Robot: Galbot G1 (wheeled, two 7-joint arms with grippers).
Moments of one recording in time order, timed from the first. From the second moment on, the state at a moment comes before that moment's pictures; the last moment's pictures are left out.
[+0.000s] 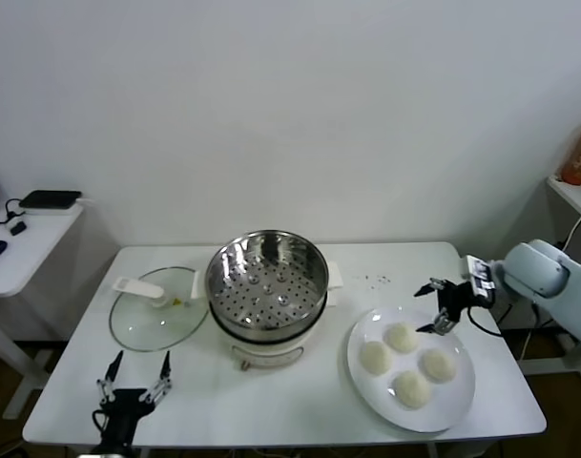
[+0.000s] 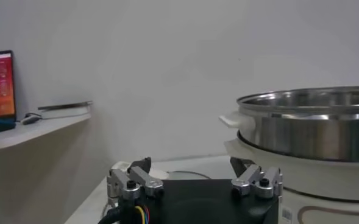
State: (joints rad) left arm 1.74 -1.52 -0.75 -2.03 -0.06 -0.13 0.09; right arm 0.09 0.51 -0.89 1.37 0.32 -0.26 -1.03
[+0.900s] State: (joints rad) left arm 1.71 -1.51 -0.77 -2.02 -0.09 -0.10 0.09; right arm 0.18 0.73 -1.16 1.21 0.23 -0.25 -1.05
